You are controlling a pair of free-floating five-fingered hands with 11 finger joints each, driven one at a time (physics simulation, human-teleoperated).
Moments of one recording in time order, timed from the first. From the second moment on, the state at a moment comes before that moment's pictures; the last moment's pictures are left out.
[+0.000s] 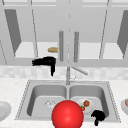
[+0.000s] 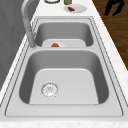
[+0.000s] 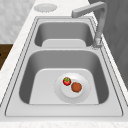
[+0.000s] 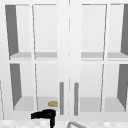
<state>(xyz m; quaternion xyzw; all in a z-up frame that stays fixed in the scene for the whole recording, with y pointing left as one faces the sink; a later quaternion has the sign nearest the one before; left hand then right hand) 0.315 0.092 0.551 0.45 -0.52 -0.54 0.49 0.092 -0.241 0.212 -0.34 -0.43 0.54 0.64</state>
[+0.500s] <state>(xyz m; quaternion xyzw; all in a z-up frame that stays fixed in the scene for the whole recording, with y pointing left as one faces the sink) 0.313 0.097 0.521 0.41 -0.56 -0.57 0.44 0.092 -0.241 0.212 -0.34 -0.43 0.54 0.64</state>
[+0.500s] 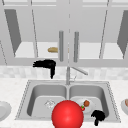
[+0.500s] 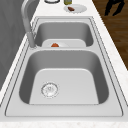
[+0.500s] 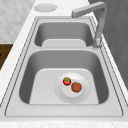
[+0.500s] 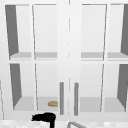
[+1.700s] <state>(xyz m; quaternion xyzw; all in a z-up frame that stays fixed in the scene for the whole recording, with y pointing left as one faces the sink) 0.238 0.126 0.379 0.32 -0.62 -0.63 0.34 0.092 -0.241 0.212 -0.34 -0.43 0.54 0.64</state>
